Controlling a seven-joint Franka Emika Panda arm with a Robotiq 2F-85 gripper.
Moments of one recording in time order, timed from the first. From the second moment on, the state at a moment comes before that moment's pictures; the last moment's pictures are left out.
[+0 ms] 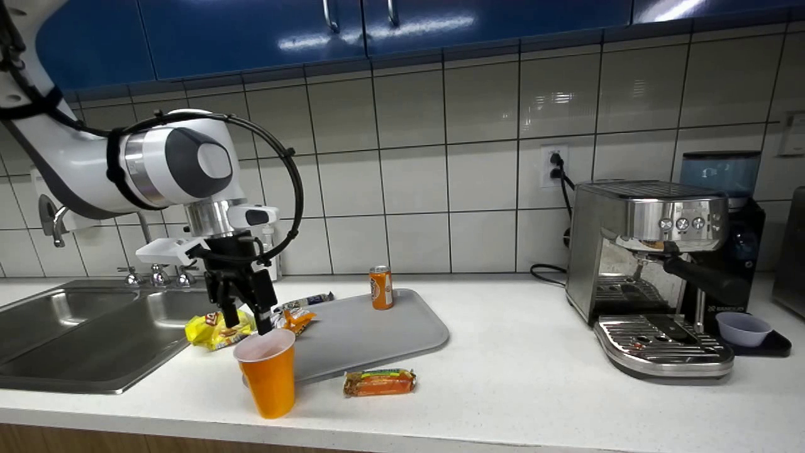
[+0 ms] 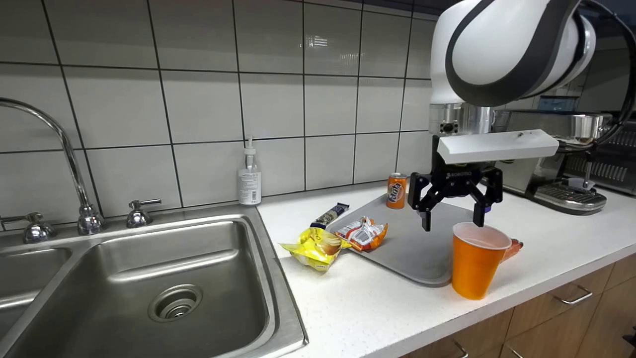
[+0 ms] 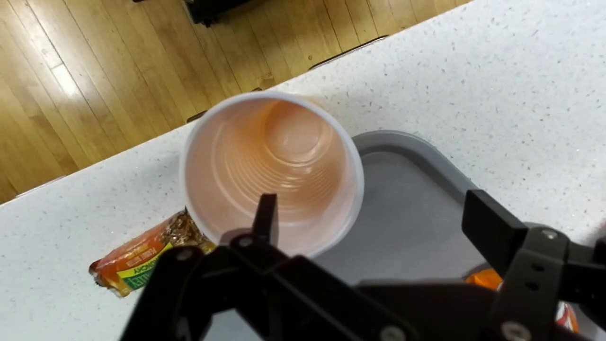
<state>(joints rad) 0.14 -0.01 -0.01 -2.62 -0.16 2.55 0.53</state>
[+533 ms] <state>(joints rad) 0.14 0.02 -0.01 -2.63 -0.16 2.60 0.53</state>
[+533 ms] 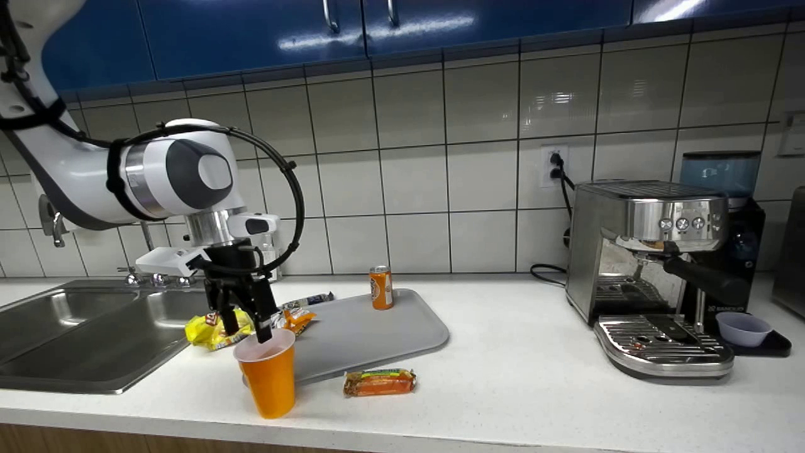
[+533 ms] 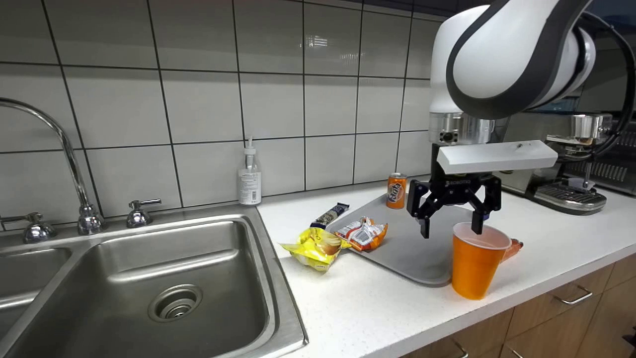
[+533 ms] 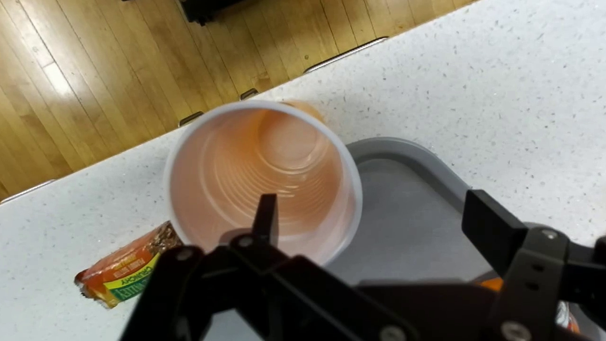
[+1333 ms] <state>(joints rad) 0.14 0.05 -0.01 -2.63 -0.21 2.62 0.53</state>
